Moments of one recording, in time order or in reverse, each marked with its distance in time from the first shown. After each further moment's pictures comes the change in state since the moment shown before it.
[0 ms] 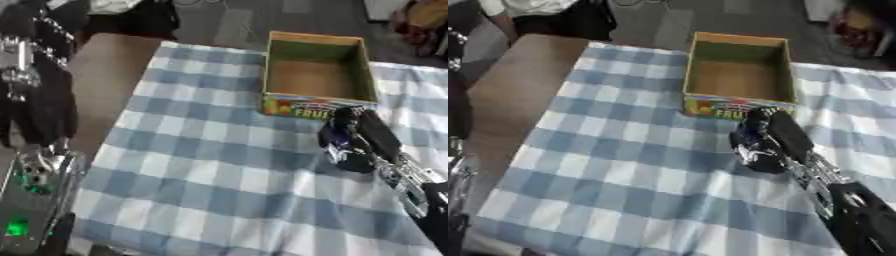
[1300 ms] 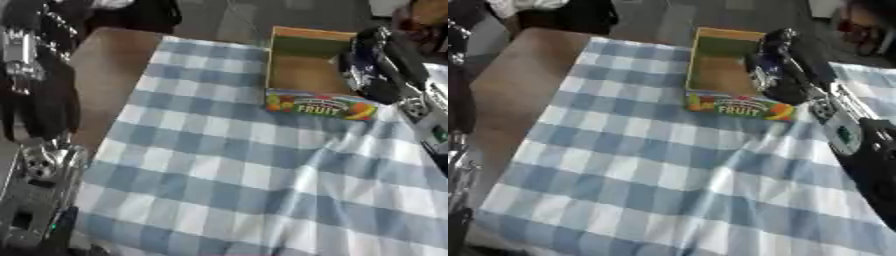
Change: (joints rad) left arm 0.000 0.000 0.000 0.000 0.000 0.005 -0.005; right arm -0.266 -0.054 -0.044 0.063 -0.209 0.011 0.284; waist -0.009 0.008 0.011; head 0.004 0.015
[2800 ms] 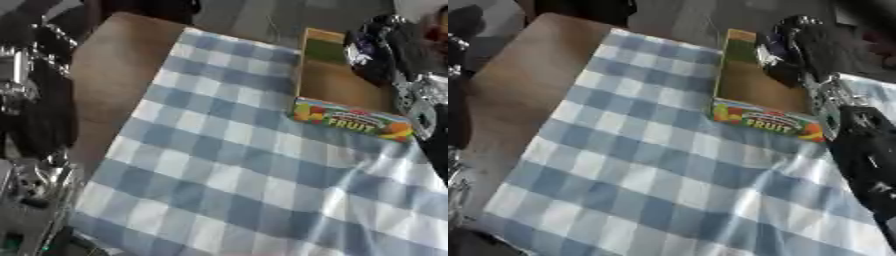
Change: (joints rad) left arm -0.072 0.000 -0.012 -0.005 0.009 -0.008 -0.012; right arm -0.176 0.068 -0.215 0.329 0.455 0.258 -0.343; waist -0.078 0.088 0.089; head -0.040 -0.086
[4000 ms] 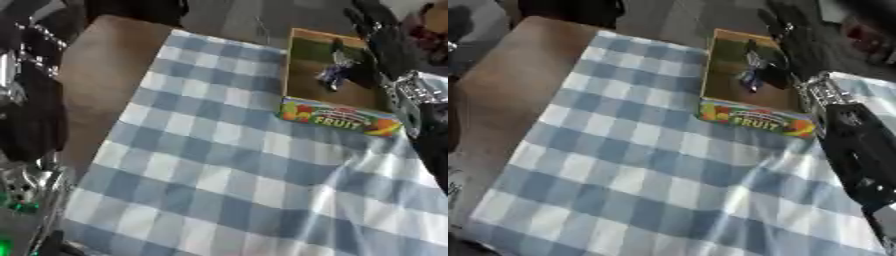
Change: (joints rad) left arm 0.002 0.008 0.000 -0.001 0.000 0.000 -0.001; right arm -0.020 0.010 -0.017 0.050 0.112 0.112 0.176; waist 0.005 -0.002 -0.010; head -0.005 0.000
